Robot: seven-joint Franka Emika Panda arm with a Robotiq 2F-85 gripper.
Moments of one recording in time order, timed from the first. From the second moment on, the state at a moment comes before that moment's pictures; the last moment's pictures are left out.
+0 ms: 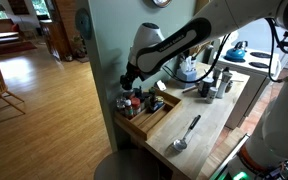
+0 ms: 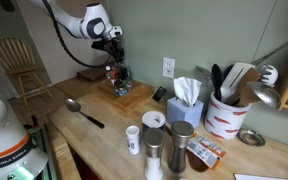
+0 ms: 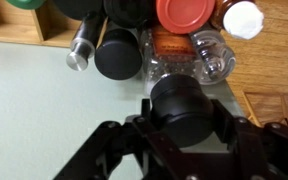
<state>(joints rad) 0.21 0.03 0.17 -2.17 0.00 2.66 0.06</state>
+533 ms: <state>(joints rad) 0.20 -0.06 0.17 -2.13 0.11 2.57 0.06</state>
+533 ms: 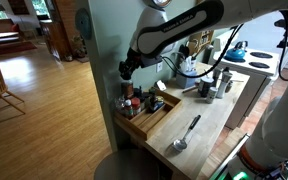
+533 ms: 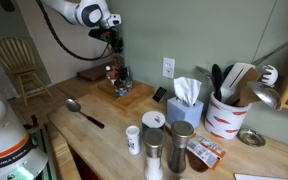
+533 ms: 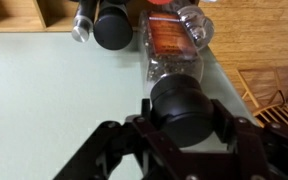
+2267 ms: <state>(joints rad) -0.11 -0.39 0.04 -2.28 0.07 2.29 0.38</state>
